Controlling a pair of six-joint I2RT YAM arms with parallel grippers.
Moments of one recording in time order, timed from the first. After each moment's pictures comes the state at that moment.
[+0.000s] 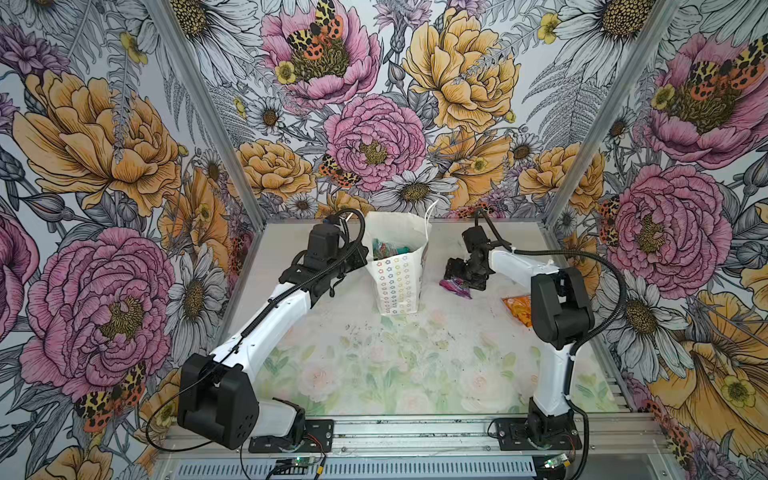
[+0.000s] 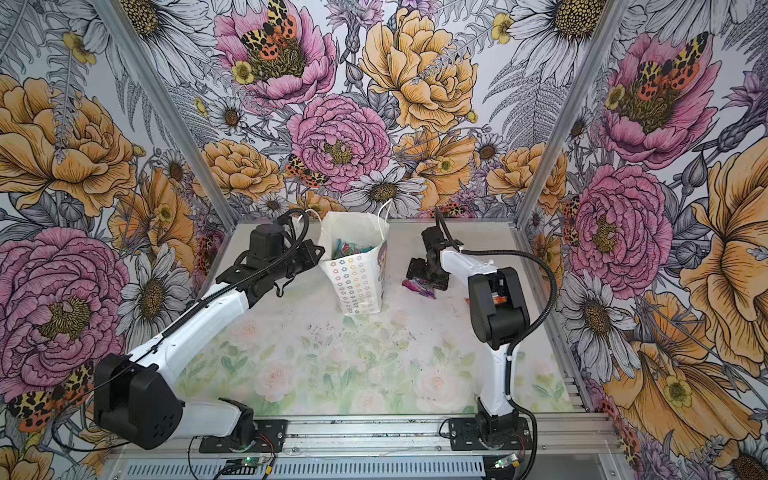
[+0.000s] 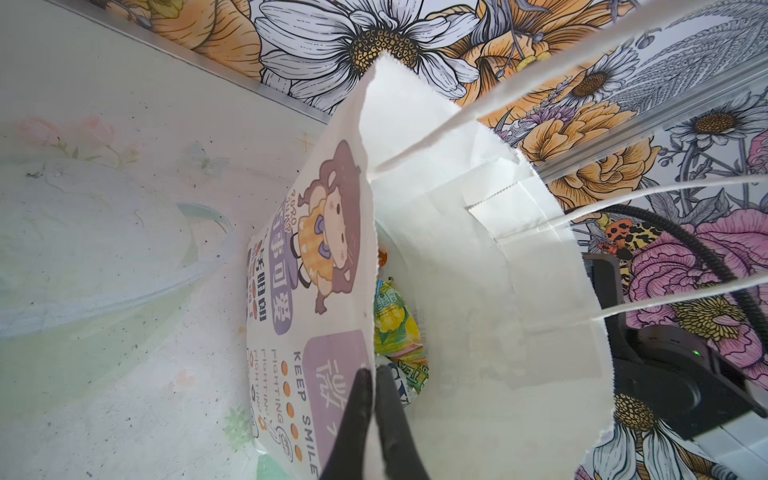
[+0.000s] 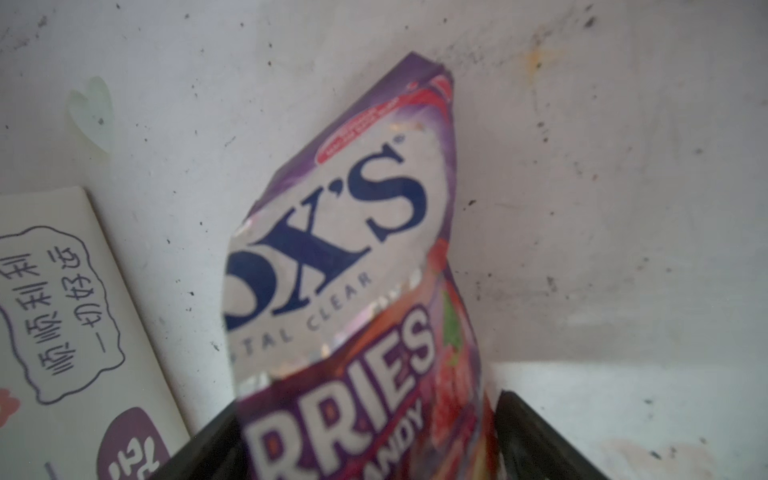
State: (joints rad) left arm -0.35 1.37 1.14 -0.27 0.19 -0.66; right arm 0.25 2.03 1.49 -0.71 -0.16 0.53
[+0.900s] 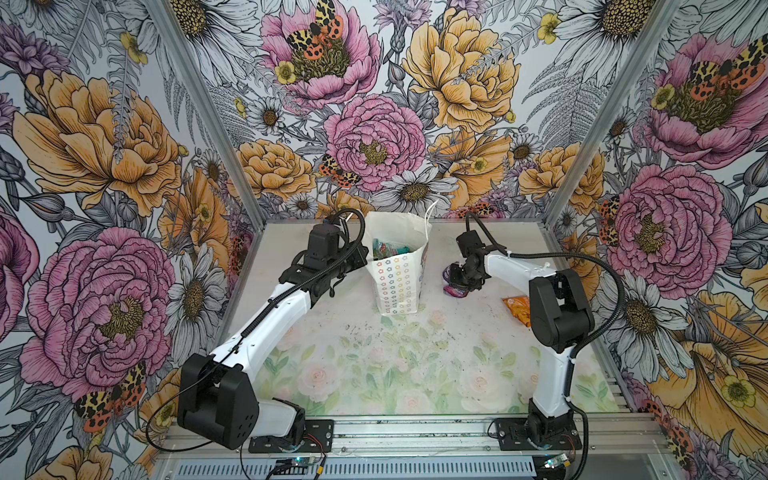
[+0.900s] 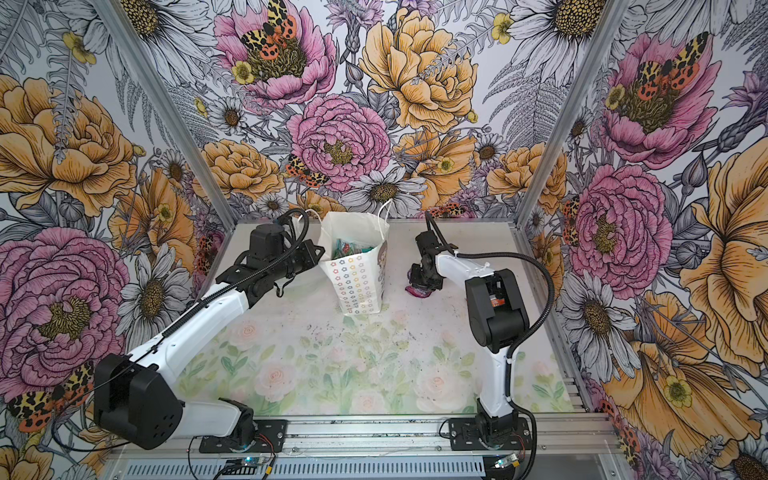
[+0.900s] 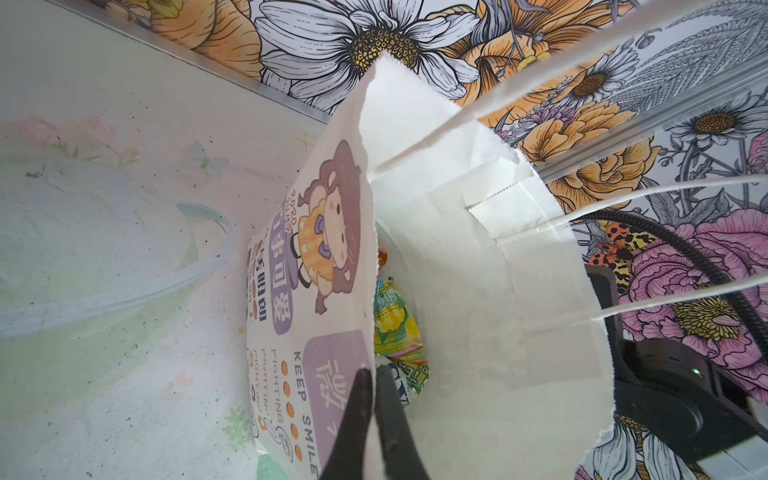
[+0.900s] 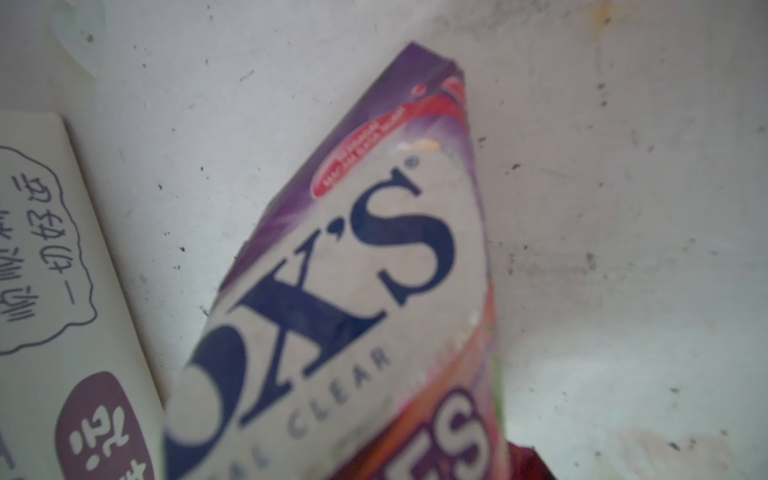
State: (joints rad) left arm -0.35 1.37 1.14 -0.27 0.19 -0.66; right arm 0.28 1.99 1.45 -0.71 -0.12 0.45
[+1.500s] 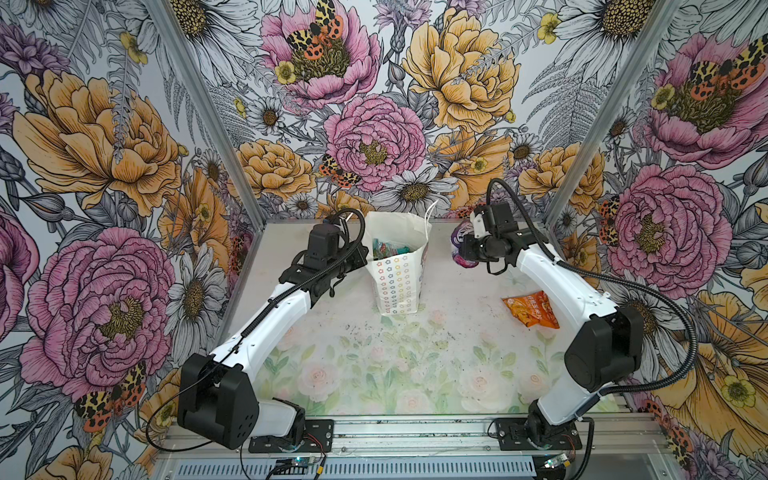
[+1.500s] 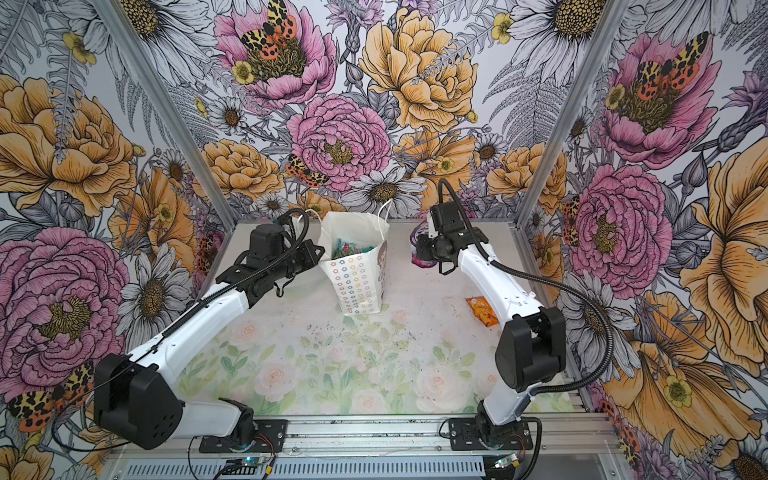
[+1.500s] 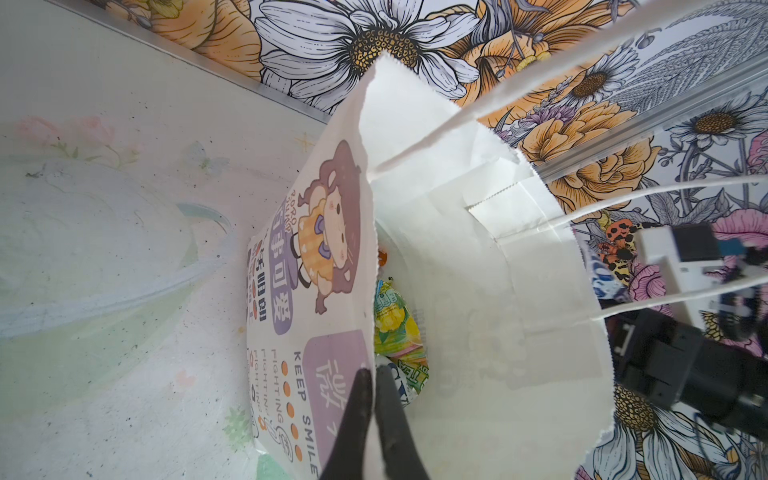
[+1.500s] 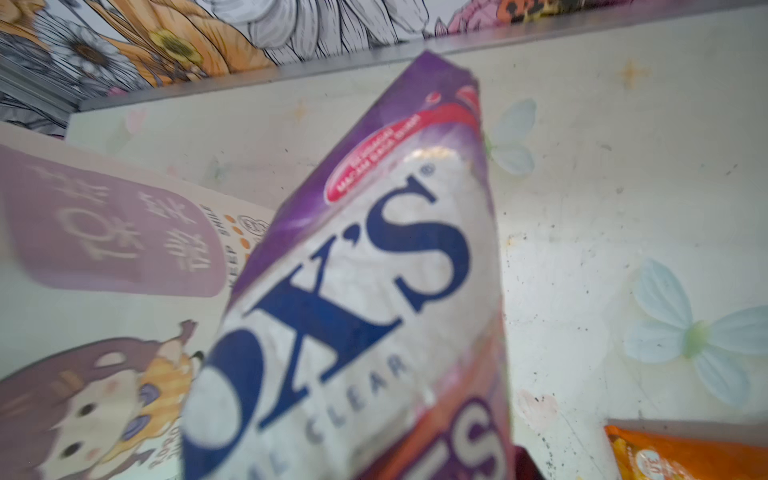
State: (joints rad) left arm -0.35 1.37 1.14 -0.27 0.19 -0.66; right arm 0.28 1.64 1.56 -0.77 -0.12 0.30
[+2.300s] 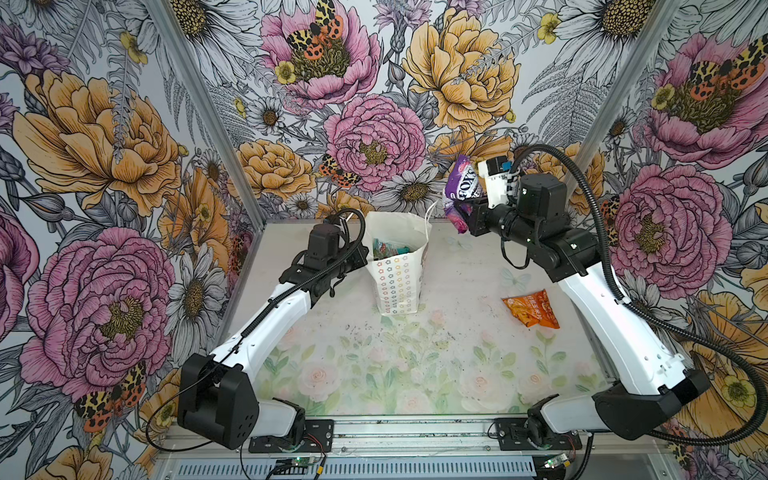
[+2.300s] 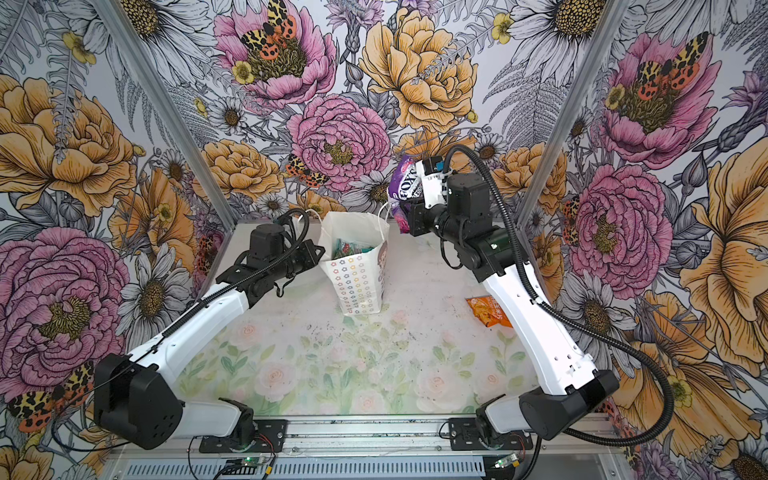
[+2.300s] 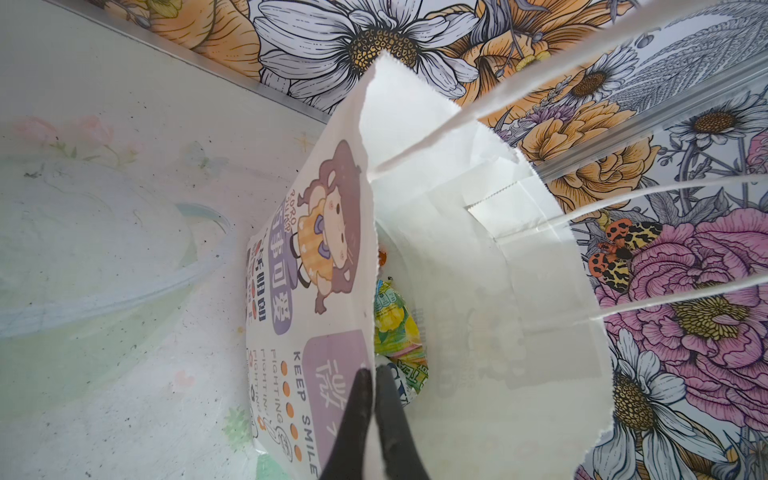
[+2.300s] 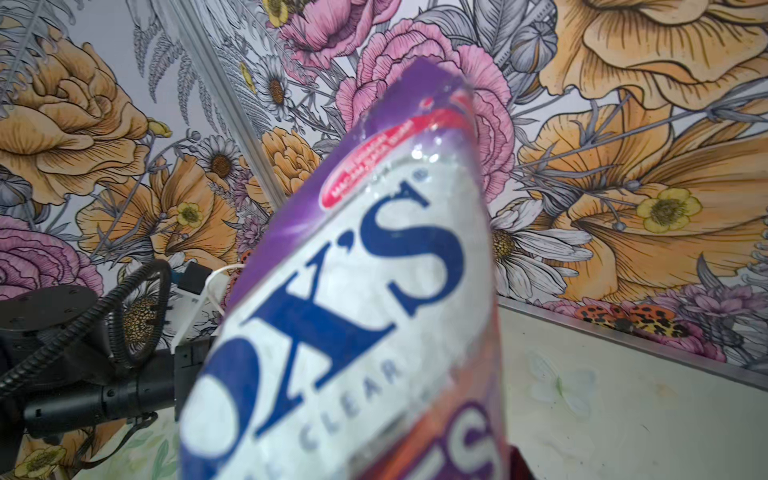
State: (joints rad) left arm -0.35 1.37 1.14 -0.27 0.19 -0.66; right arm 0.45 1.41 1.75 -0.63 -0.20 0.15
